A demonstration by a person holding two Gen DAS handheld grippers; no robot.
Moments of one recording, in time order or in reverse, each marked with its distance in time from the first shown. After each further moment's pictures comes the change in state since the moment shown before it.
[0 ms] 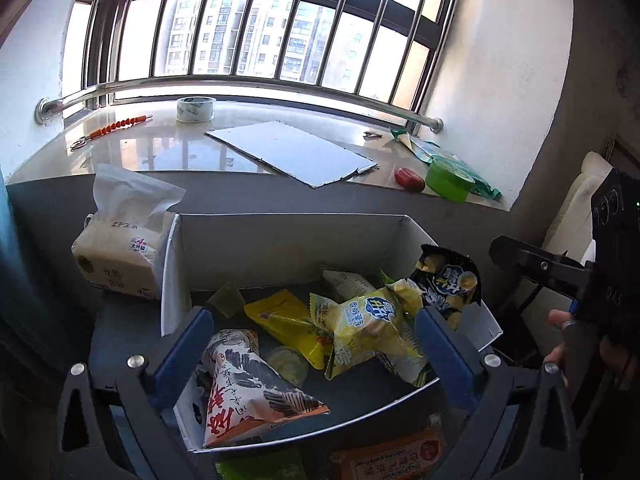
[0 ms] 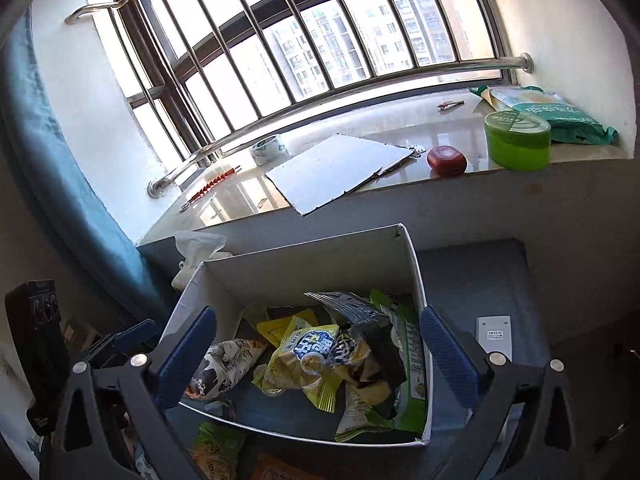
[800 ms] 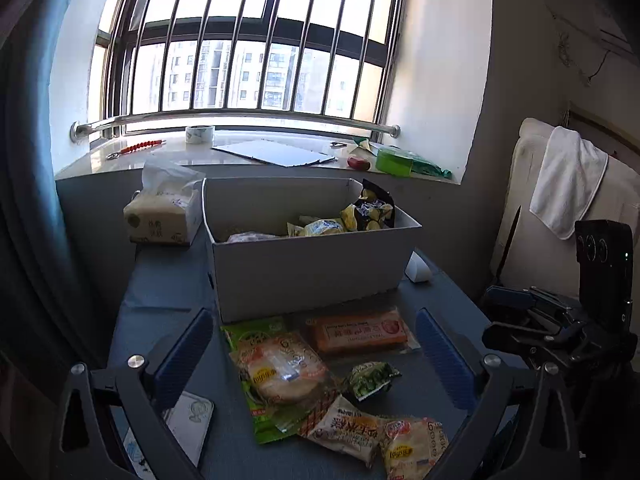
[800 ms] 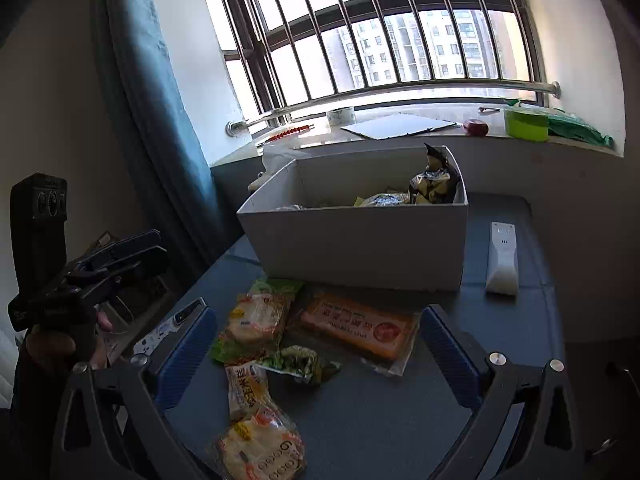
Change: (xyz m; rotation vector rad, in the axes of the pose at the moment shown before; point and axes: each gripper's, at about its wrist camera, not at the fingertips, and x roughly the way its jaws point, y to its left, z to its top) left arm -0.151 -0.032 -0.153 0.078 -0.127 -0.013; right arm -0.114 0.049 -0.183 -0.215 0.008 0.102
